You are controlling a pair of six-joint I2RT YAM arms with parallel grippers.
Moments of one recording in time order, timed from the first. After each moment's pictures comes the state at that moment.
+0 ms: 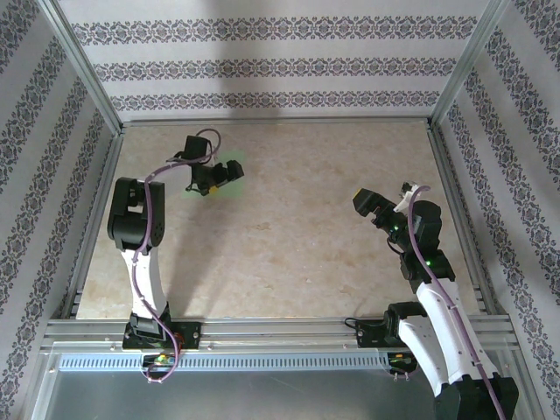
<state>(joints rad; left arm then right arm) -0.13 2.02 1.33 -0.31 0.39 -0.54 0.04 0.70 0.49 -0.11 -0.34 0.70</state>
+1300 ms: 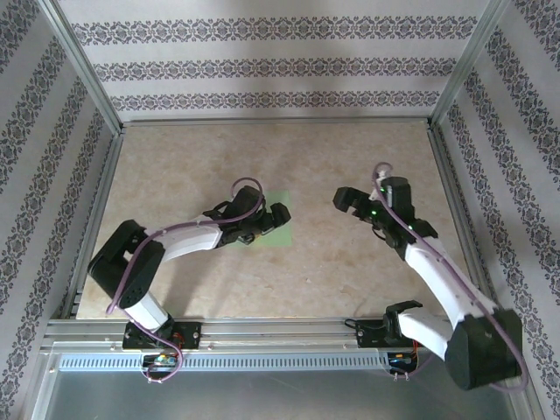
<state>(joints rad) -0.64 1.60 0.87 -0.07 0.13 -1.08 0.25 1.11 0.72 -0.28 -0.19 0.55</state>
